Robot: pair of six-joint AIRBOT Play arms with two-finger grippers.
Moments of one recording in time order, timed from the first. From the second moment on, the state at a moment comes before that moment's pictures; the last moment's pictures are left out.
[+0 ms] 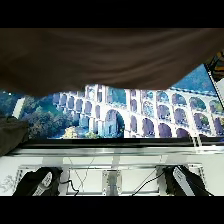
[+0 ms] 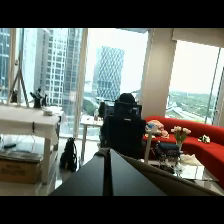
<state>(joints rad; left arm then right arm) 0.02 -0.75 1.93 1.52 -0.80 -1.64 -0.56 -0.85 1.96 -0.80 1.23 1.22</state>
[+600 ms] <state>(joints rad) 0.02 -0.75 1.70 1.53 -1.21 -1.62 -0.56 -0.84 1.80 -0.79 1.44 1.26</state>
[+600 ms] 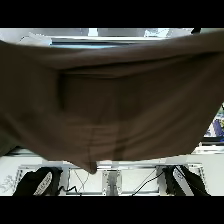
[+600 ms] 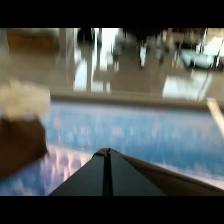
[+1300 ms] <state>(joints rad) 0.02 -1.33 1.19 1.49 -0.48 -1.81 -0.32 -1.23 1.12 -0.91 0.84 1.14</state>
